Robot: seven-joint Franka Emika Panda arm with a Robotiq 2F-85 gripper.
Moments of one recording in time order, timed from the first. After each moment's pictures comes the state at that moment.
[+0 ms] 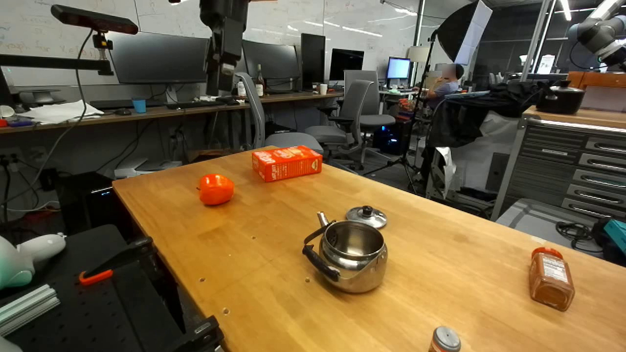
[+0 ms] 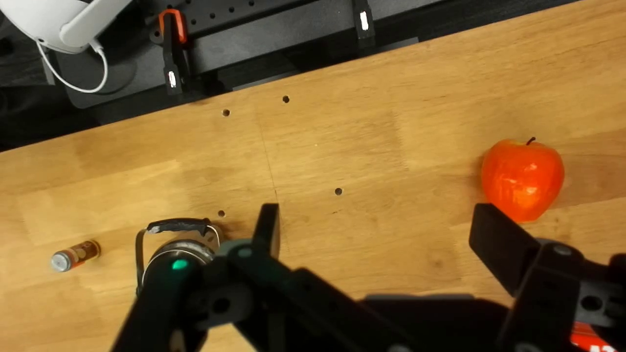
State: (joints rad) arm 0.03 -0.26 0.28 -2.36 0.01 1.83 0.51
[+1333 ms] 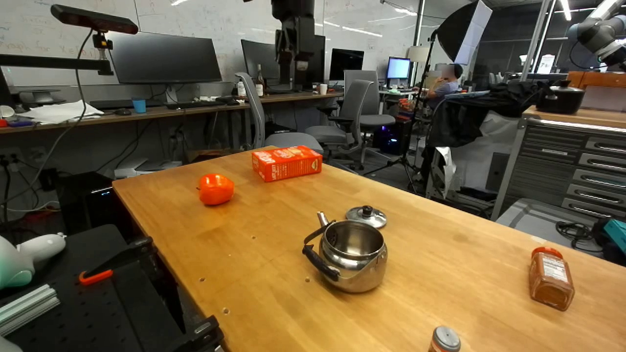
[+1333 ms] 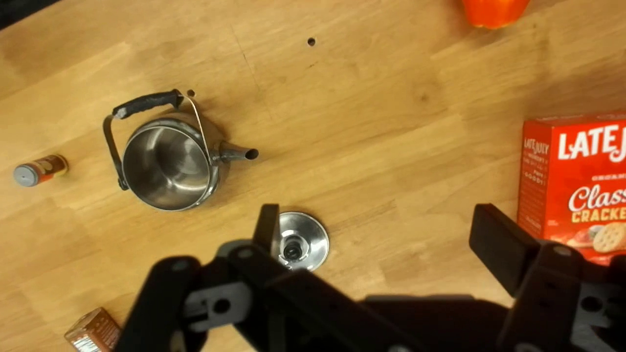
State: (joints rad) arm 0.01 -0.09 0.13 -2.18 -0.03 2.03 0.53
